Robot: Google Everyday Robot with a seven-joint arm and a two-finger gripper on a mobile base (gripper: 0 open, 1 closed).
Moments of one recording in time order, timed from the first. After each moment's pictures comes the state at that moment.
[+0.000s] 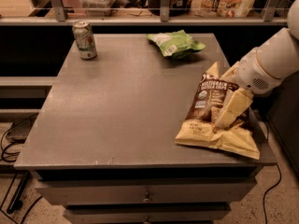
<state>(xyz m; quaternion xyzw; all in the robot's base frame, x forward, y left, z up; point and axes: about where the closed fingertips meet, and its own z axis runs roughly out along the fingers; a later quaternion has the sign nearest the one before) 0.534 -0.191 0.863 -0.58 0.78 0.06 0.24</state>
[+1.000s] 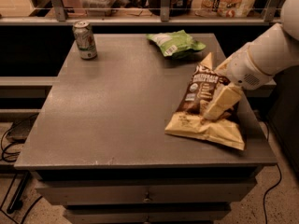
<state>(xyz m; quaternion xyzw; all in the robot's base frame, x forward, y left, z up) 0.540 -0.166 0.876 -0.58 0.77 0.07 0.26</state>
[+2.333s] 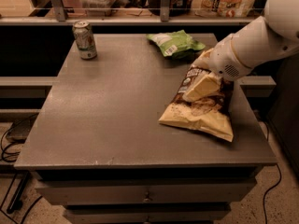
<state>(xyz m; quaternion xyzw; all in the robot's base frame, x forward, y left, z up) 0.562 -0.116 0.894 -0.58 0.75 0.09 0.32</state>
